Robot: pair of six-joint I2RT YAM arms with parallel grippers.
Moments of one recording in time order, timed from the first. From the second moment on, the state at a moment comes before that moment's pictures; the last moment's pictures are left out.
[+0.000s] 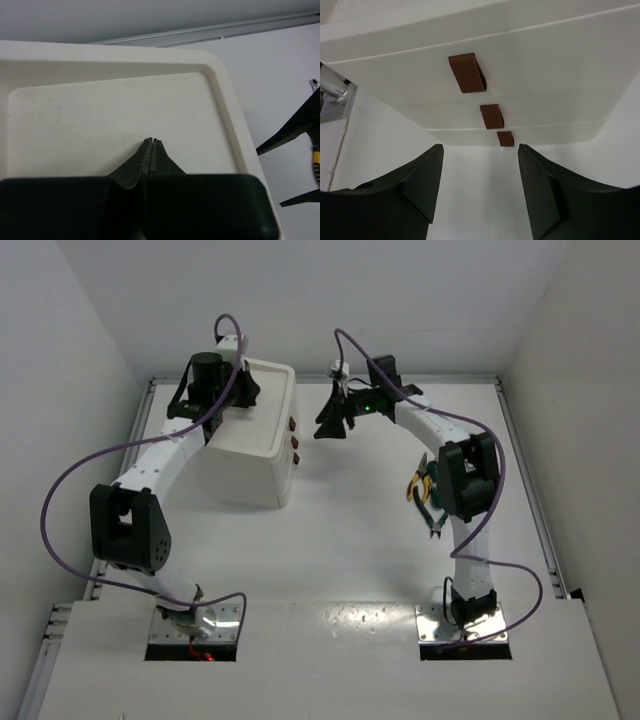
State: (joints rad) left arm -0.17 1.64 1.39 -0.13 0.18 -0.14; right arm 0.33 2.17 1.79 -0.32 -1.15 -0.39
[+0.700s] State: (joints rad) left arm -0.17 1.64 1.39 -0.11 0.19 -0.14; right arm 0.44 2.22 1.95 -0.27 -1.08 -0.43
